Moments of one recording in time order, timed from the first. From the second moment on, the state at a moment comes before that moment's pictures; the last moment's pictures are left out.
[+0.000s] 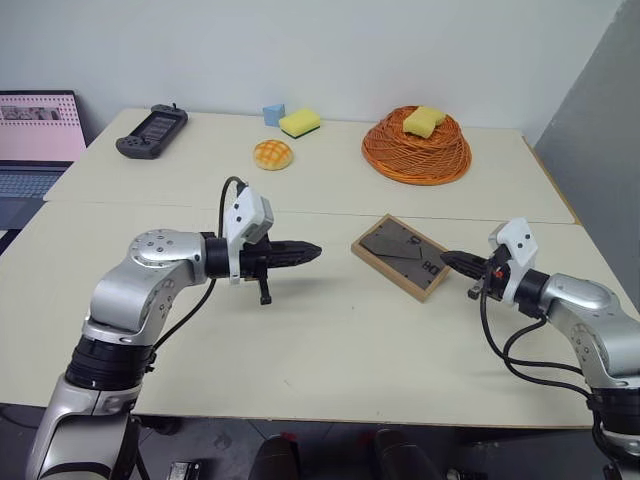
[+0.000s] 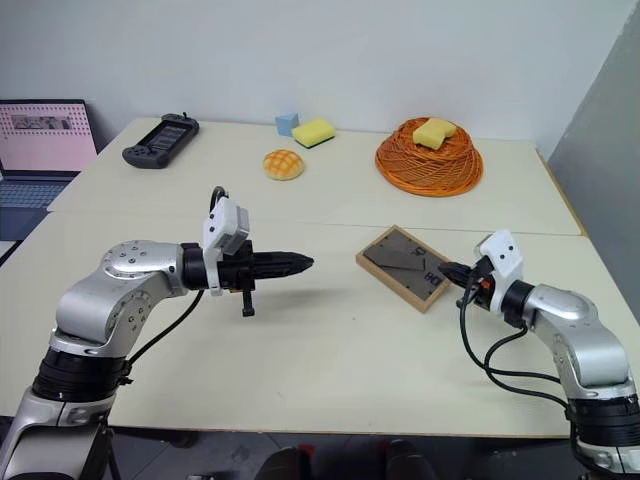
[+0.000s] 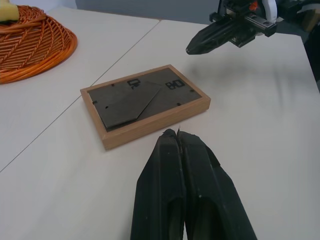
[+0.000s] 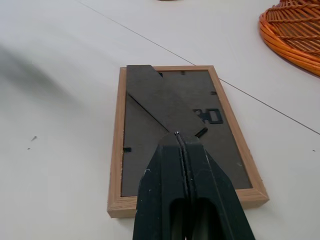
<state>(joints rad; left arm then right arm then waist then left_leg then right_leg) -0.56 0.72 -0.06 -0.15 -0.47 0.58 -1.07 -0.31 -0.67 -0.09 -0.15 0.37 0.52 0.73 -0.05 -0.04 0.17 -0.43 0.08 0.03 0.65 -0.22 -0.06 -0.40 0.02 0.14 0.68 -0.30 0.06</state>
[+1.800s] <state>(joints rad) -0.76 0.38 -0.27 0.49 -0.09 0.29 -0.97 -0.73 -0.50 0.04 0.96 0.03 -0.27 0.76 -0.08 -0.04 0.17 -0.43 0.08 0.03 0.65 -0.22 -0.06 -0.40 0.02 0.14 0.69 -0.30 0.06</state>
